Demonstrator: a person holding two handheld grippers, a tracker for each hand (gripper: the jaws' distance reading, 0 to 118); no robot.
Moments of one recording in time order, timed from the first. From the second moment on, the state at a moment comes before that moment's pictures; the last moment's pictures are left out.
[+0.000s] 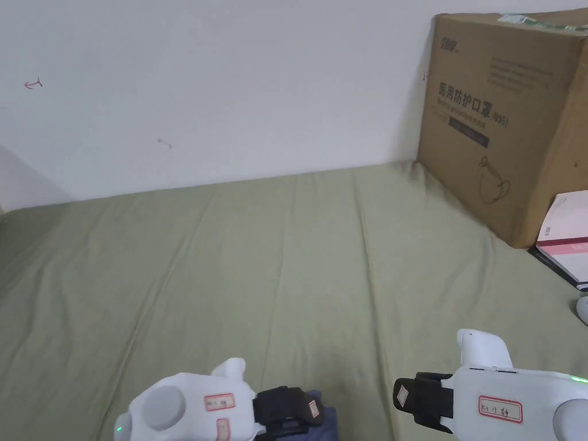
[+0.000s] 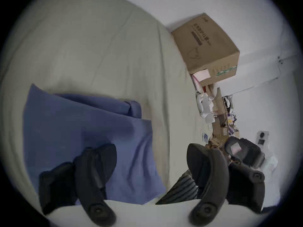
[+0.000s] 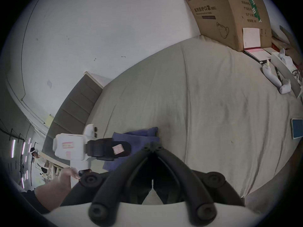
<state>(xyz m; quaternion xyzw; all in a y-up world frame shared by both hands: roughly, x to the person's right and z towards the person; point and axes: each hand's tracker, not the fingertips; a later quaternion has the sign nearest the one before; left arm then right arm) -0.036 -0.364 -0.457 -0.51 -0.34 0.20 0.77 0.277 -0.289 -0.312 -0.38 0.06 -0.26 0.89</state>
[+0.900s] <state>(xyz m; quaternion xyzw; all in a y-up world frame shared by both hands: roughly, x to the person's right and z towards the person) -0.053 -0.279 -0.393 -0.33 -0.33 0.07 0.88 0.254 -0.239 -0.301 -0.30 0.06 -0.18 0.93</state>
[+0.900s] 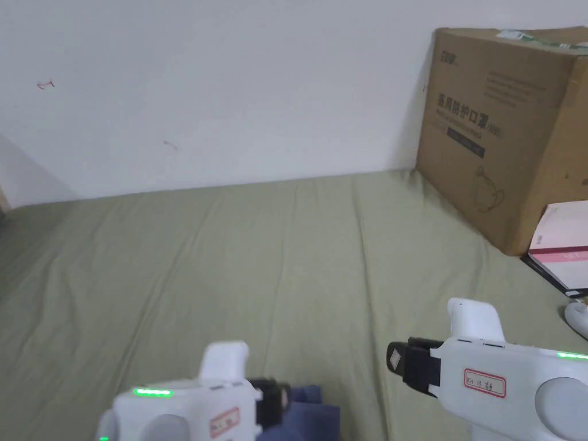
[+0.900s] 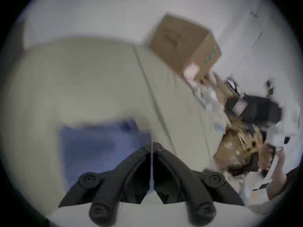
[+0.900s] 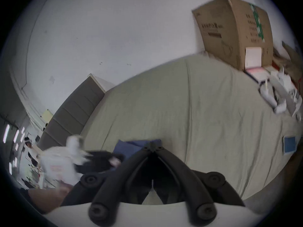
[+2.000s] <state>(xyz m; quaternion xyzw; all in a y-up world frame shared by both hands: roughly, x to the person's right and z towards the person) -0.131 -0.218 -0.340 -0.12 -0.16 0.05 0.98 0.219 -0.242 -0.311 -0.13 0.01 -0.10 0.99</state>
